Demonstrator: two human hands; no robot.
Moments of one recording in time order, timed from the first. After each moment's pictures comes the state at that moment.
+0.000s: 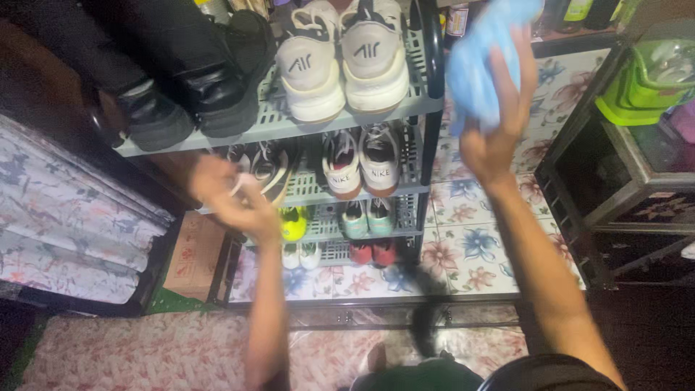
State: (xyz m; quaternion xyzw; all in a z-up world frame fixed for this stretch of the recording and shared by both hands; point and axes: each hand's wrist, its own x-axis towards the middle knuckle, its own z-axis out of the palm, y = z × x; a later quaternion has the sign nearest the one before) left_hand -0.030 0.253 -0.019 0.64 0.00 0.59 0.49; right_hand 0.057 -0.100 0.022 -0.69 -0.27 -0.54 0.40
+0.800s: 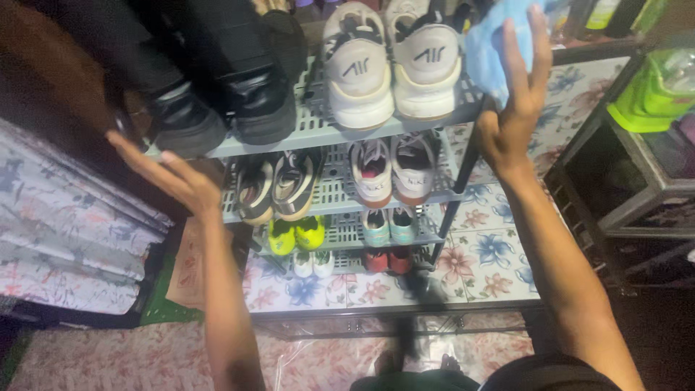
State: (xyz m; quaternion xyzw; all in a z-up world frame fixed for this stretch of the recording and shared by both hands) left_hand 0.035 0.457 -0.017 0.75 0.06 0.61 0.26; right_hand 0.071 -0.040 0.055 -0.73 -0.27 -0.50 0.38
